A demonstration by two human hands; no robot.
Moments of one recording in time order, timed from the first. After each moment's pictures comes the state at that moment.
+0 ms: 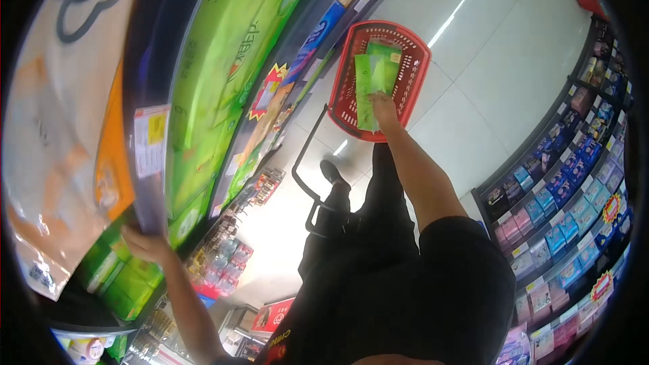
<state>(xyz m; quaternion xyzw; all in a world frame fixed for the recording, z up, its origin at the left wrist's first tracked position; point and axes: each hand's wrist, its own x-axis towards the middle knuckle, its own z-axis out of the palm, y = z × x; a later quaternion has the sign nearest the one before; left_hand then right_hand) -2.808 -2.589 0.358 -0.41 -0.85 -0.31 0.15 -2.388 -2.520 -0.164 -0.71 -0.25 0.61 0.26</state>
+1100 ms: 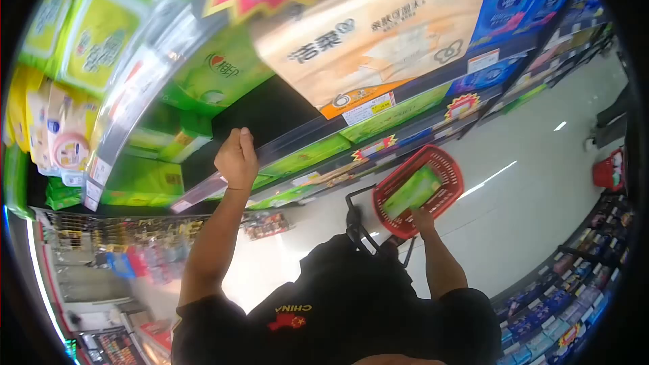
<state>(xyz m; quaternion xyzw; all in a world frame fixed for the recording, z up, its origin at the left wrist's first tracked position) -2.776 -2.582 0.387 -0.47 -0.82 -0.27 0.19 -2.340 -2.545 -0.096 -0.45 -0.81 0.37 0.08</state>
